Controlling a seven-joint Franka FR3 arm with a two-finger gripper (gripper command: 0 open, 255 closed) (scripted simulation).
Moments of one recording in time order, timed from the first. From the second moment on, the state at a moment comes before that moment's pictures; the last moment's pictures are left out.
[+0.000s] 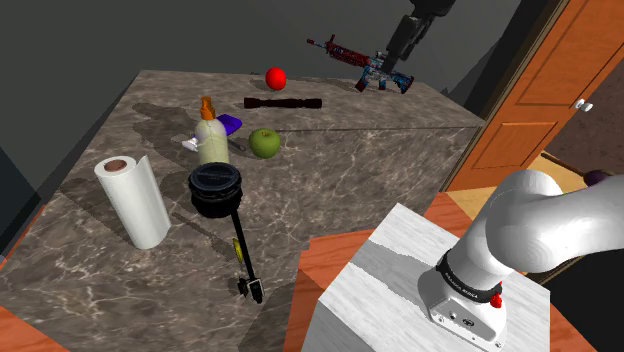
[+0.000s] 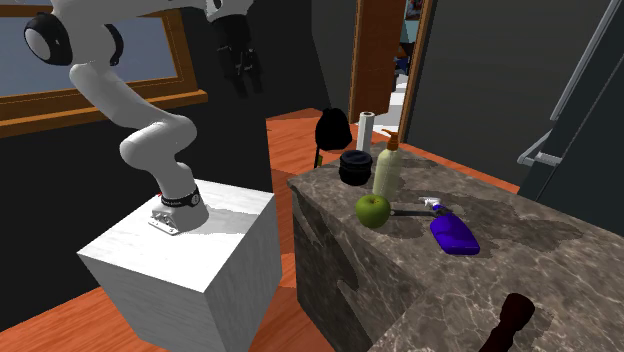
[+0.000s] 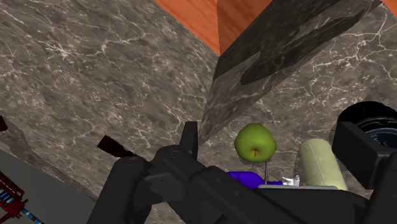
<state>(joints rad) 0.01 -0.81 0.01 -2.26 -0.10 1.71 -0.09</state>
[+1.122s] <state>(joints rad) 0.01 -0.32 0.06 -2.14 -0.09 2.01 0.03</state>
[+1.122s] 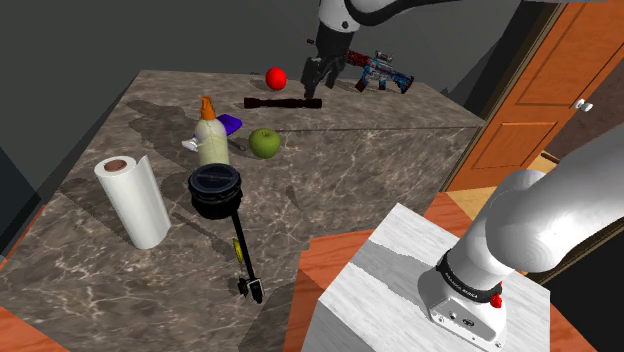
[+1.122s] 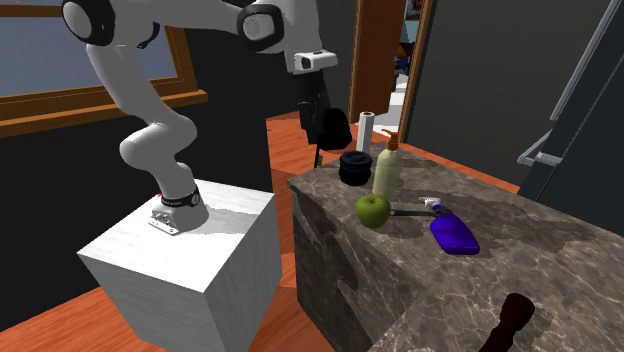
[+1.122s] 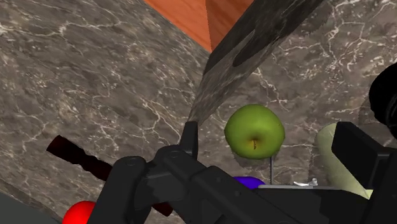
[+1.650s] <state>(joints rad) 0.01 0.00 0.08 -1.96 -0.11 2.10 0.09</state>
